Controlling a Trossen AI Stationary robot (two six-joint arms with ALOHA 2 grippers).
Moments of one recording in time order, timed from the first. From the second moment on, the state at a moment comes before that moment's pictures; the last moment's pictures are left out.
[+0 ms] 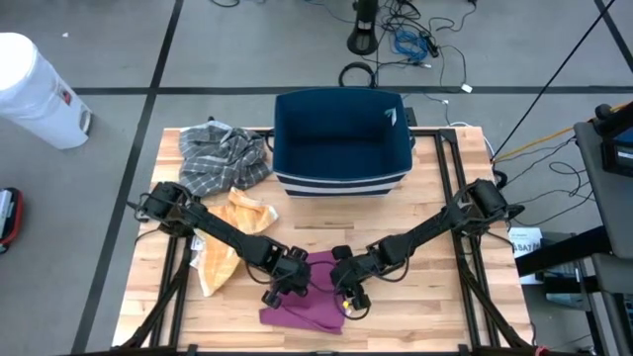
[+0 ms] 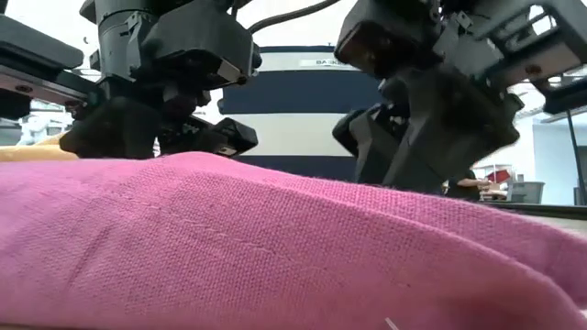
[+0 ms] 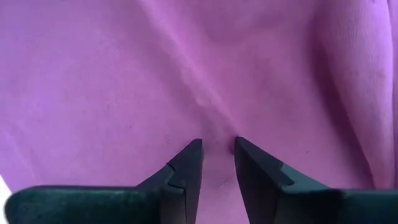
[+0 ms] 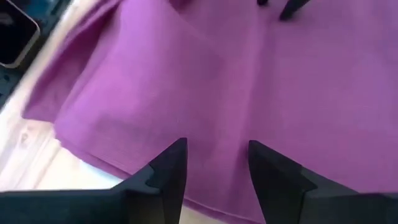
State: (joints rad) left arm -0.39 1.88 1.11 -0.39 0.14 0.08; right arm 0.40 1.89 1.02 0.02 -0.06 0.15
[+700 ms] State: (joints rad) left arm -0.38 1.86 1.11 -0.48 0.12 0.12; right arm 0.39 1.83 1.02 -0.15 0.03 0.16
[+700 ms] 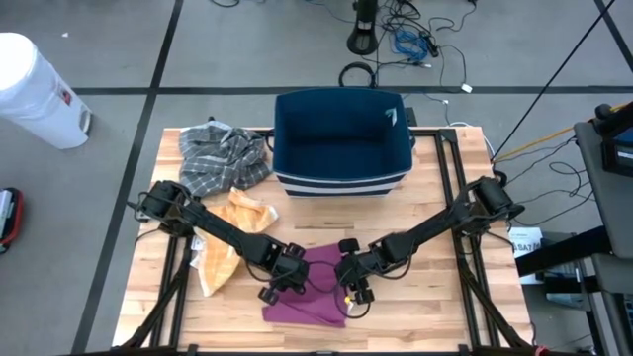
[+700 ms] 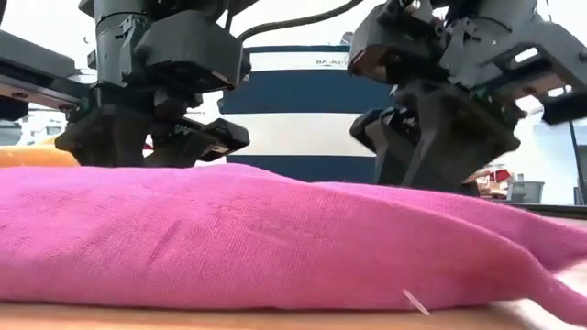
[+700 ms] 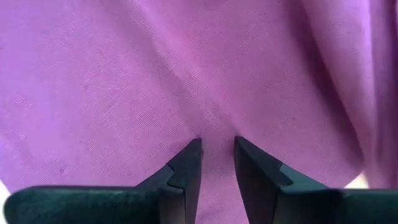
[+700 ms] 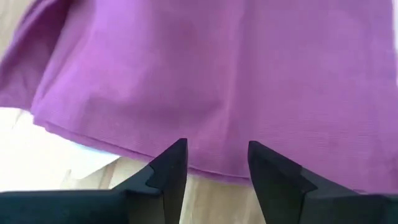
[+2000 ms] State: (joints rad) left arm -0.38 1.79 1.11 -0.40 0.10 0.04; right arm 0.39 1.91 1.02 -0.09 0.10 0.14
